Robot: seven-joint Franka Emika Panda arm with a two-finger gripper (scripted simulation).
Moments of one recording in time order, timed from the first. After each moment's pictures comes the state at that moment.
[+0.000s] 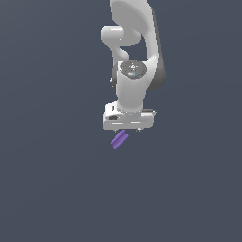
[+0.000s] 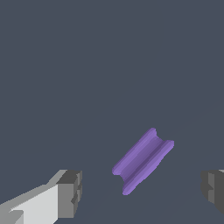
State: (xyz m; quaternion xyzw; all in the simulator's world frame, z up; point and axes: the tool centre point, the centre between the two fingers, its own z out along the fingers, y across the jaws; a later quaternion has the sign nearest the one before) arm 0.000 0.028 0.158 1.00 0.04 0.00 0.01
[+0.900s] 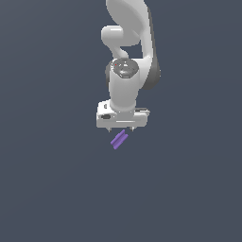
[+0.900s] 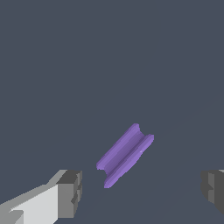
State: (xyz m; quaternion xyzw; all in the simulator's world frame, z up) arm -0.003 0.000 0.162 1.00 0.03 -0.01 0.02
